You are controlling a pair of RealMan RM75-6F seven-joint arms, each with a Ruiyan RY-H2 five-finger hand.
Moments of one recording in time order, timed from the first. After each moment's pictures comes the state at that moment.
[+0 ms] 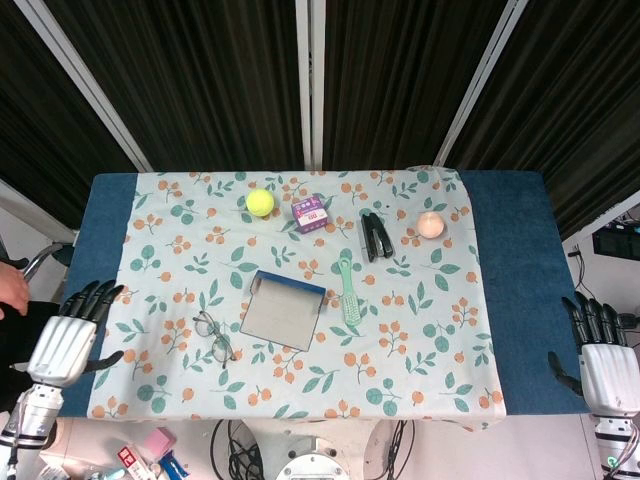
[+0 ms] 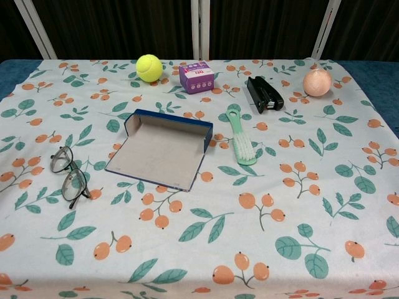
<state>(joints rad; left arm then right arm) -0.19 -1.16 0.00 -1.58 1.62 1.42 0.06 -0.01 -1.21 0.05 -1.53 -1.53 1.58 -0.05</state>
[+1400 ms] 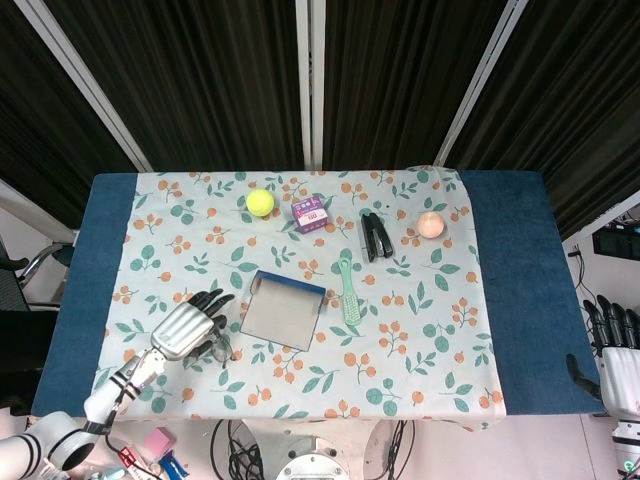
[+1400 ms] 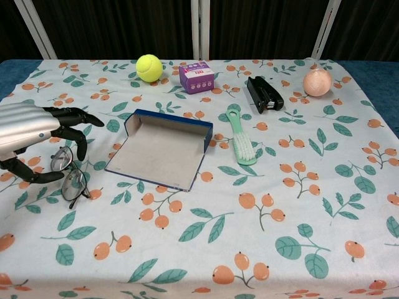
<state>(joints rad) -0.53 -1.45 0.04 -1.32 1.69 1.06 0.08 -0.03 -1.18 0.06 -1.51 -1.49 1.57 -0.02</state>
